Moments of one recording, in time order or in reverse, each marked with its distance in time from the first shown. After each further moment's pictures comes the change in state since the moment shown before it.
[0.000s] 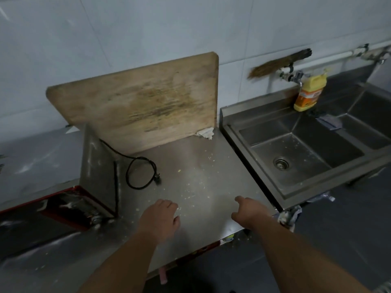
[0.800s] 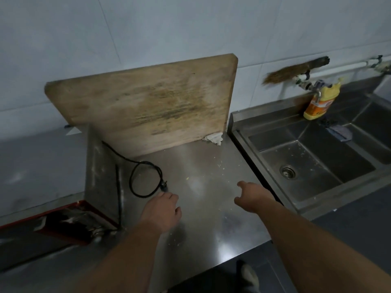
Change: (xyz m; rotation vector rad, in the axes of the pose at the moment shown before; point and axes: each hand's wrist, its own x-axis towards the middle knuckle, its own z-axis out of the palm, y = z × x) left_hand 0.065 -0.067 -0.010 -0.033 0.002 -0.070; right_hand 0.077 -0.064 -0.052 -0.140 0.070 -0.006
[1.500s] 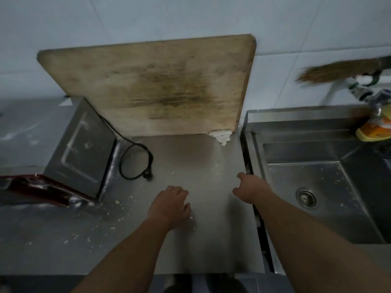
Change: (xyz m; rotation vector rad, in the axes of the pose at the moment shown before) left_hand 0.095 0.149 0.015 -0.043 -0.089 -0.255; right_hand 0.164 0.097 -0.044 -0.076 -0.149 -0.295
